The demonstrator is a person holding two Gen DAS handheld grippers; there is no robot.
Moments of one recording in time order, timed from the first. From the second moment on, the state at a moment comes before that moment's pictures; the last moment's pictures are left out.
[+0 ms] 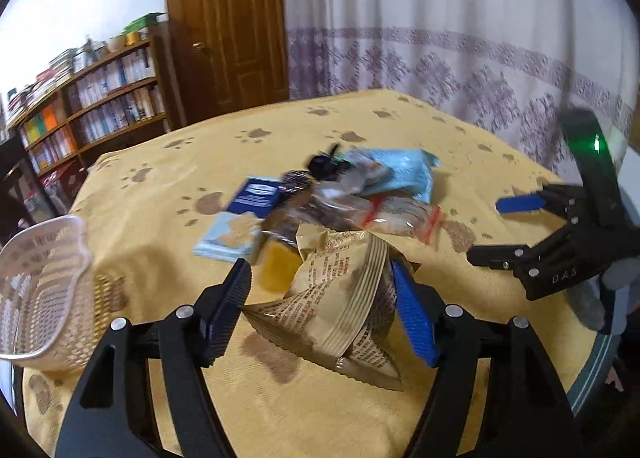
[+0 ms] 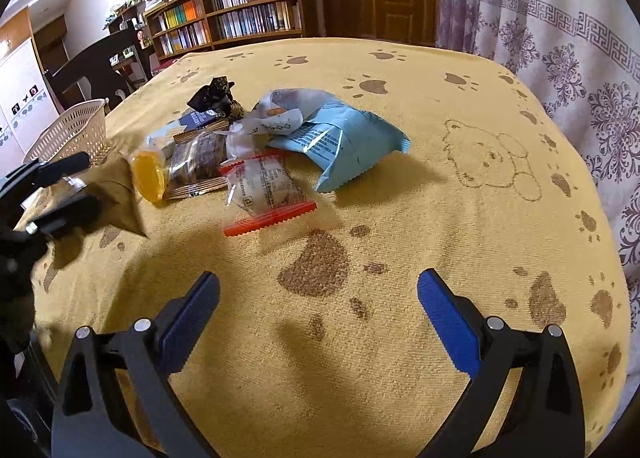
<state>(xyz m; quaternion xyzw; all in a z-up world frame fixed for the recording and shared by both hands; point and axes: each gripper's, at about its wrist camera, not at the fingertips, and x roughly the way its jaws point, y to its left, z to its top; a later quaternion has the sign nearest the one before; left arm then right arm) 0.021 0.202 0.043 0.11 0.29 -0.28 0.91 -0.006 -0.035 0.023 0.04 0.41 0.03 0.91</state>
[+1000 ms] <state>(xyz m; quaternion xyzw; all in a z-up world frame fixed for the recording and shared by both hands) 0.052 0.347 0.103 -0.02 0.24 -0.13 0.96 0.068 0.013 0.012 0.00 0.42 0.01 0.91</state>
